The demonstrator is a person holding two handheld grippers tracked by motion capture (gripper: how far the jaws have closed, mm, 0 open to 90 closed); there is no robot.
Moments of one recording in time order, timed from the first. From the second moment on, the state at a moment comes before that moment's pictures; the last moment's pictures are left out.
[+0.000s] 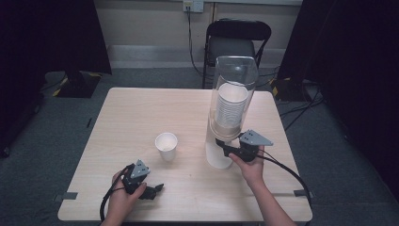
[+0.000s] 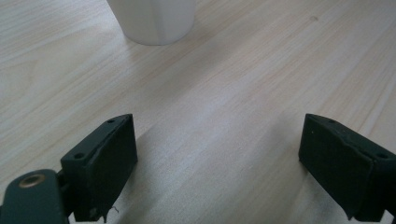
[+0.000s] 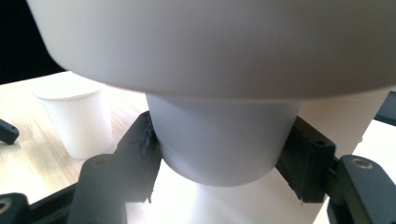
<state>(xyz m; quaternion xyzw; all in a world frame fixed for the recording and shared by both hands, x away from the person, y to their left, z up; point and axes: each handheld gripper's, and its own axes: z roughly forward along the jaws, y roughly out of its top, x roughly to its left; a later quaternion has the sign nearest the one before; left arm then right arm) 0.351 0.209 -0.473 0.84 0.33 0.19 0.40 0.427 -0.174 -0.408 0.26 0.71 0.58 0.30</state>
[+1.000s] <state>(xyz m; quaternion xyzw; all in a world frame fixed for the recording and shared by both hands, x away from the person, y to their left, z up) 0.352 0.208 -0.473 0.84 0.33 0.19 0.40 0.428 -0.177 -0.397 0.27 0.71 0.58 0.28</state>
